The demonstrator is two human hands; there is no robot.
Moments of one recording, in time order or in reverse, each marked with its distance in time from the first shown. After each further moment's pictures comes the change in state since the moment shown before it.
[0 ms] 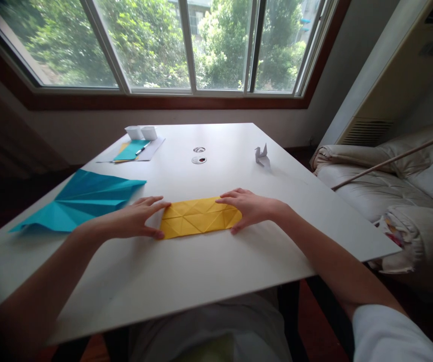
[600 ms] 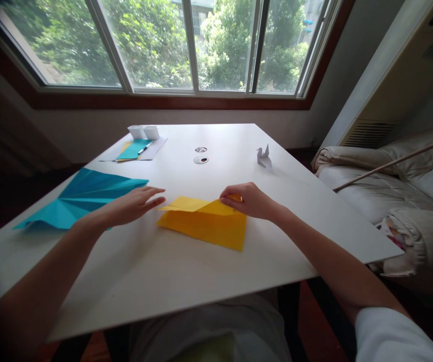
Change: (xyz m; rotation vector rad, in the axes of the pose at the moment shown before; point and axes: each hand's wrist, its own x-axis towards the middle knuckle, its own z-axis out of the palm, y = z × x) left_hand 0.012 -0.021 -0.001 -0.068 0.228 -0.102; right_hand 0.005 -0.023 -0.008 0.228 0.406 0.024
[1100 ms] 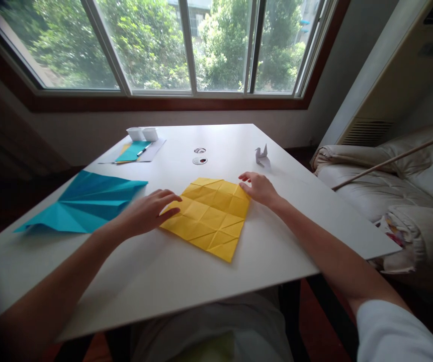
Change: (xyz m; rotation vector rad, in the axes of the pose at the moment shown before) left_hand -0.008 0.044 0.003 0.022 0.181 0.319; right_hand 0.007 0.070 0.003 -0.230 0.279 0.276
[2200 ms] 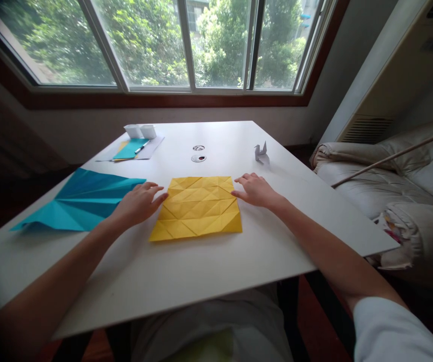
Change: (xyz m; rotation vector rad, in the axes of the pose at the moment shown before) left_hand 0.009 -0.027 0.023 0.152 0.085 -0.374; right_hand -0.007 -0.004 0.003 -0.314 -0.230 -0.148
